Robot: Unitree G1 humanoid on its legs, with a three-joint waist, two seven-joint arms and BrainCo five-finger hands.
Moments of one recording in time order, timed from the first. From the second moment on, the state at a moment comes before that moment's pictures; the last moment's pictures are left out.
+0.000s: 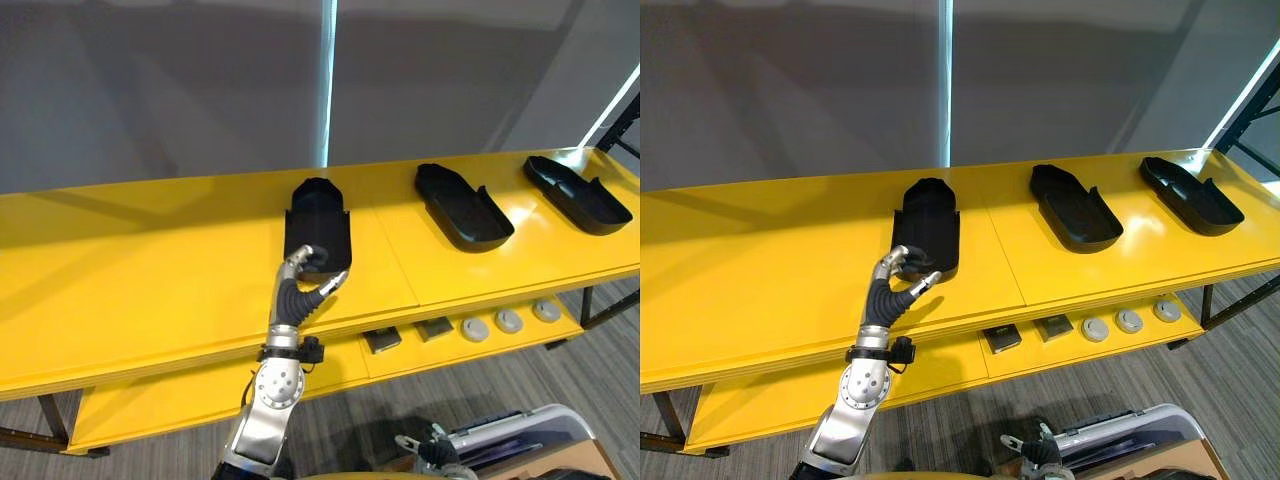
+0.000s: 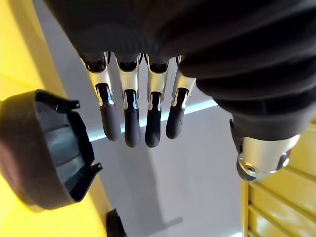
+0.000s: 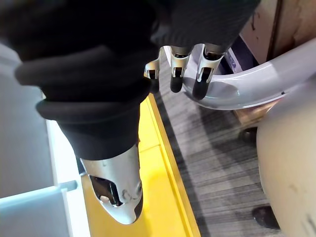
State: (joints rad) left arm 0.11 -0.01 -0.33 -0.11 0.45 -0.13 0.26; right arm 0.20 0.00 -0.07 0.88 0.06 -0.11 -0.08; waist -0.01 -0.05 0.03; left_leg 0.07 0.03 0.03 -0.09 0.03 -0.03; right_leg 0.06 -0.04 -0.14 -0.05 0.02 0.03
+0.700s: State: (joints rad) left arm -0.19 0.04 -0.34 0.33 0.50 -0.05 0.28; right arm 0.16 -0.01 -0.06 0.88 0.06 -0.10 -0.08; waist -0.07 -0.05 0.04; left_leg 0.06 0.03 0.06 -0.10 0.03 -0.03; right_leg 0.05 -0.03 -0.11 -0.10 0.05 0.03
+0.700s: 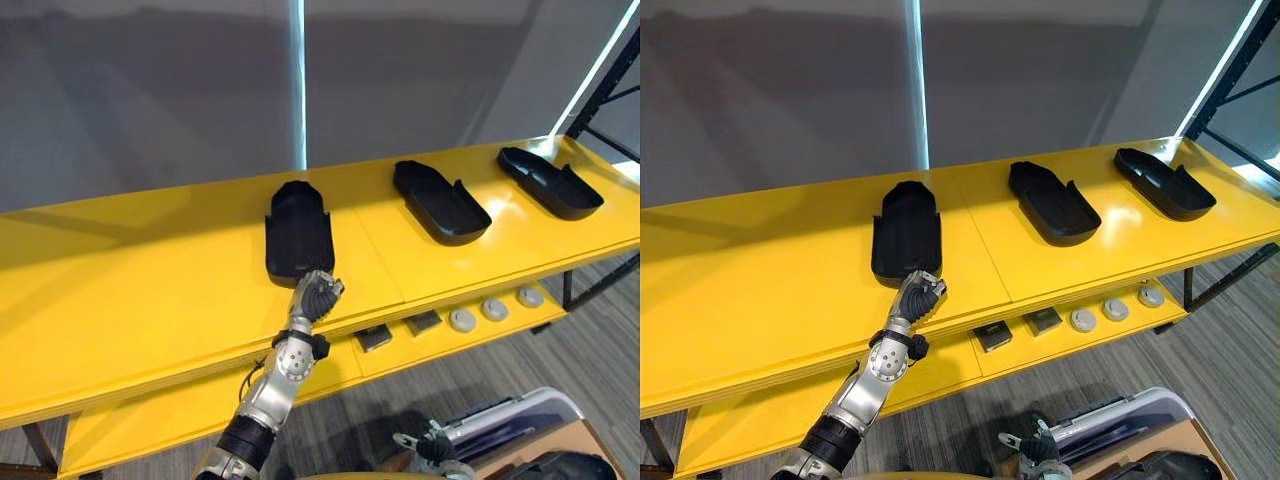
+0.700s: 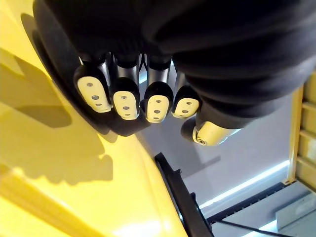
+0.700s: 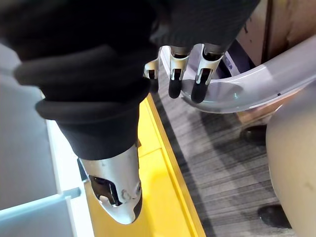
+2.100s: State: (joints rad) left arm 0.02 0.14 0.20 -0.44 0.18 -0.23 0.36; right arm 0.12 -0.03 -0.06 0.96 0.06 -0.10 -0.08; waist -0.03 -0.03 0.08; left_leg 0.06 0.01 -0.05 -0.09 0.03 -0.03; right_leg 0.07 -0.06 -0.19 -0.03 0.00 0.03
